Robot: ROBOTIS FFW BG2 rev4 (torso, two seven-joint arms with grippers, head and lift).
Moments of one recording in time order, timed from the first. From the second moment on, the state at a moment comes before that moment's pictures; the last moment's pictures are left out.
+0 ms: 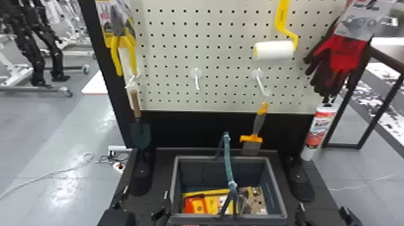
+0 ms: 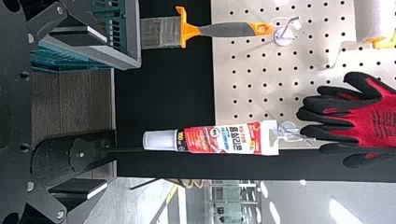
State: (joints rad) left arm 0.47 0.10 -0.21 -2.00 -0.09 0.03 0.18; right arm 0.45 -0.03 -0.06 -1.73 -0.09 -0.29 0.05
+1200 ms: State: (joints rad) left arm 0.47 0.10 -0.22 -2.00 -0.09 0.04 0.18; right arm 0.37 -0.14 -0.13 -1.88 -0.15 -0.06 0.09
